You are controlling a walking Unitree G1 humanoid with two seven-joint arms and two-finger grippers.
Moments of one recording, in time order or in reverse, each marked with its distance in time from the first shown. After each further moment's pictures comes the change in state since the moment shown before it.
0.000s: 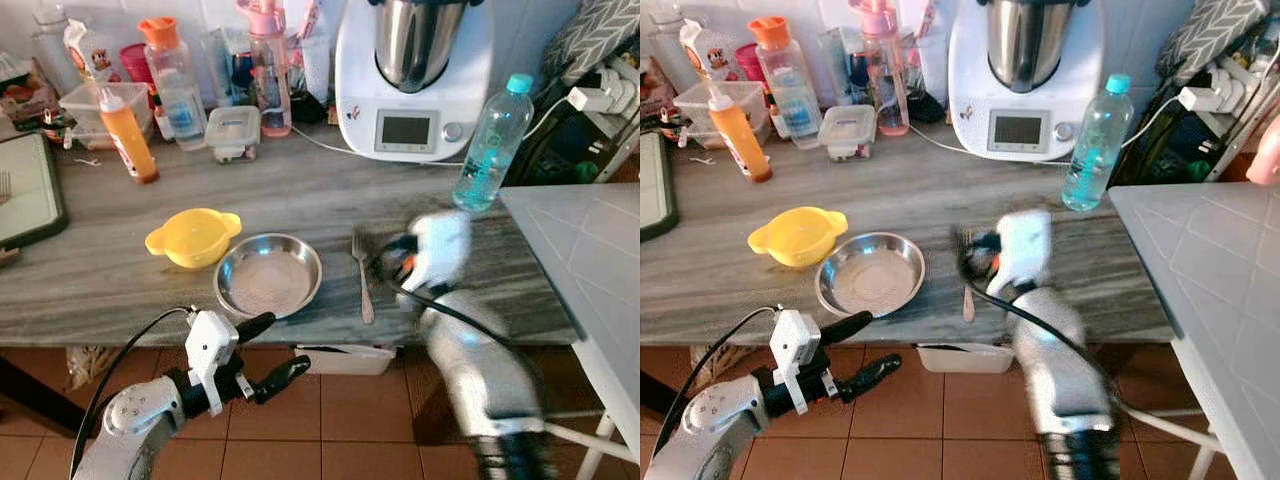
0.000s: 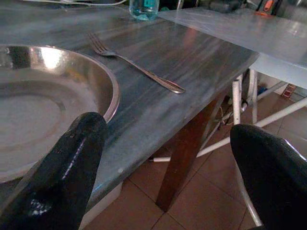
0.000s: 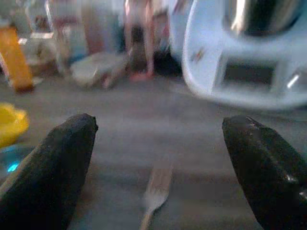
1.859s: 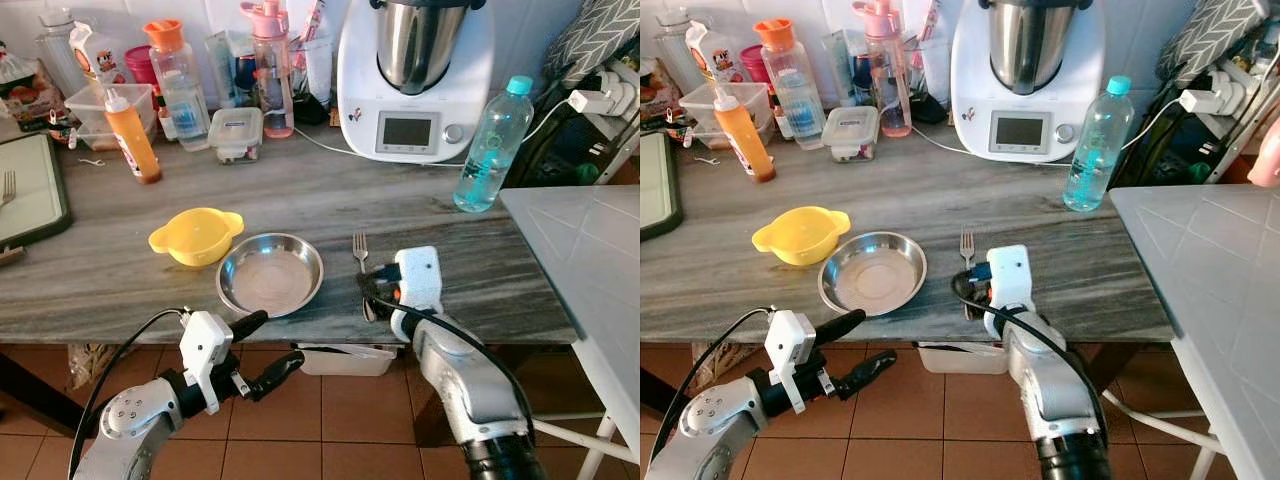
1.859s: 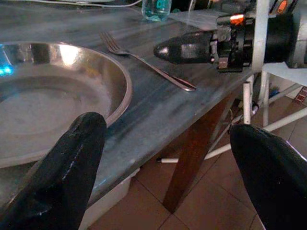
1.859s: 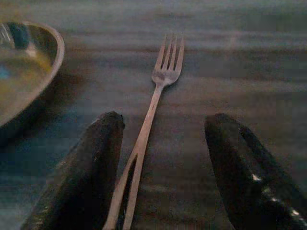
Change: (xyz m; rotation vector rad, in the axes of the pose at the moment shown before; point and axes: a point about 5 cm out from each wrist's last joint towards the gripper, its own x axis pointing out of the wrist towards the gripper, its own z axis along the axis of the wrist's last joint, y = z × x) left arm -0.004 0.004 -0.004 -0.004 -0.004 0.050; right arm -0.003 0.020 -0.068 0.101 0.422 0.007
